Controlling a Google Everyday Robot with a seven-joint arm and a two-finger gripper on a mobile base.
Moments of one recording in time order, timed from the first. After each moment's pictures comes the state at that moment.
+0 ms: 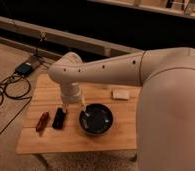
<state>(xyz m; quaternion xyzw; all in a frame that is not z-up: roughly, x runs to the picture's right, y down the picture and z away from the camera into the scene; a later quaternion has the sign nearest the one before) -0.107 0.103 0.703 -0.26 0.23 0.64 0.68</state>
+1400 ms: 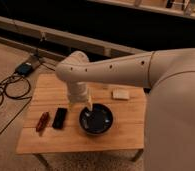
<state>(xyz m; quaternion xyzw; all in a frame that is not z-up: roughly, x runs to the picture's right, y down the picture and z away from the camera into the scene) -0.059 0.094 0.704 -0.24 0.25 0.67 0.65</state>
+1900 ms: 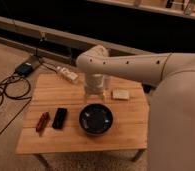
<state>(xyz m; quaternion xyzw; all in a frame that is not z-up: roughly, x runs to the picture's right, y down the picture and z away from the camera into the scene) 0.008 0.057 0.749 -0.23 0.26 0.70 0.62</state>
